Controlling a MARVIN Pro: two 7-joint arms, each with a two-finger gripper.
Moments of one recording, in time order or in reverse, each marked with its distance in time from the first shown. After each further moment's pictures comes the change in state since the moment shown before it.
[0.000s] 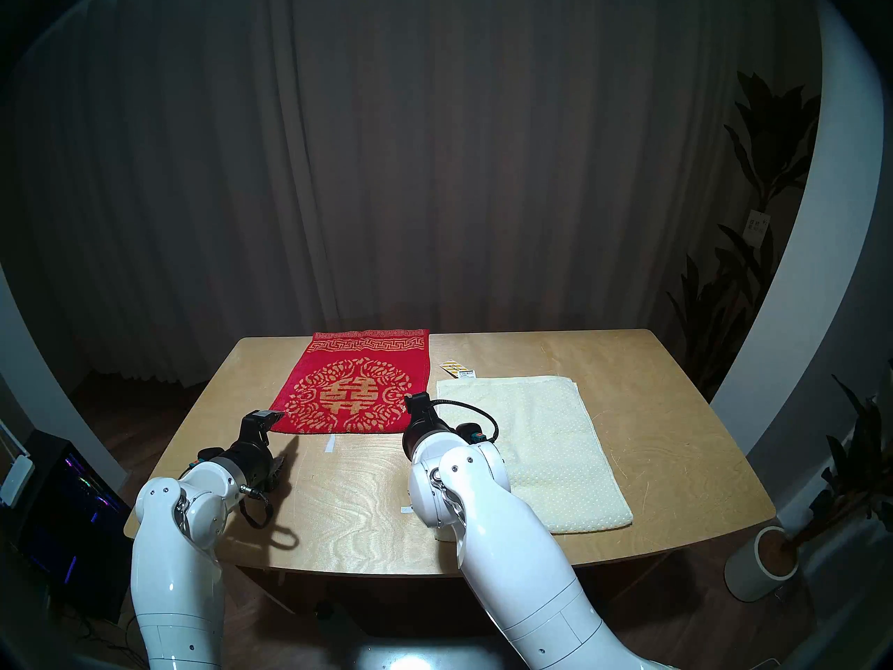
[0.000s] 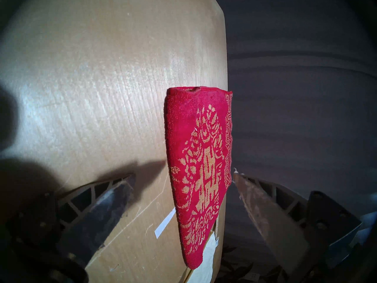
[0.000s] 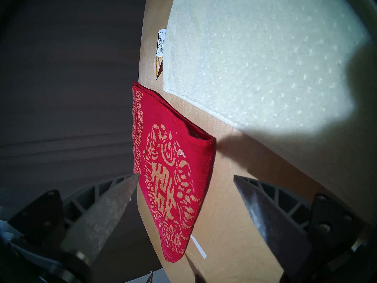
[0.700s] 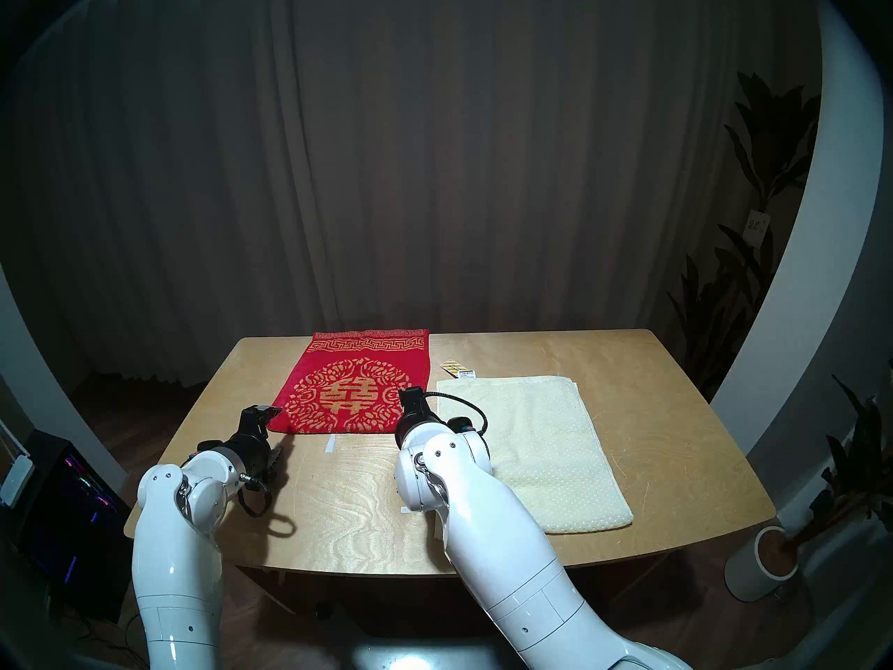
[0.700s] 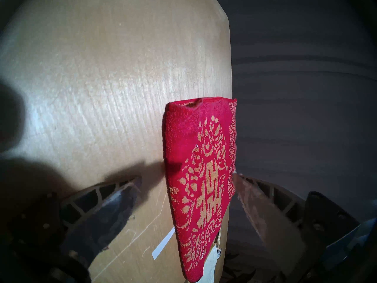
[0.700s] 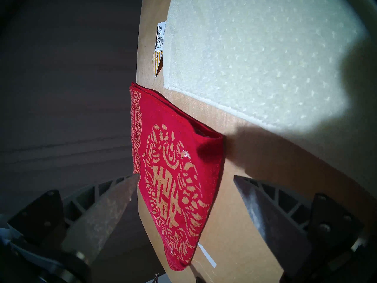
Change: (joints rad) left arm -0.074 0.031 0.000 0.075 0.016 -0.020 0.023; right arm 0.073 -0.032 -0.025 0.082 0.020 -0.059 -0.008
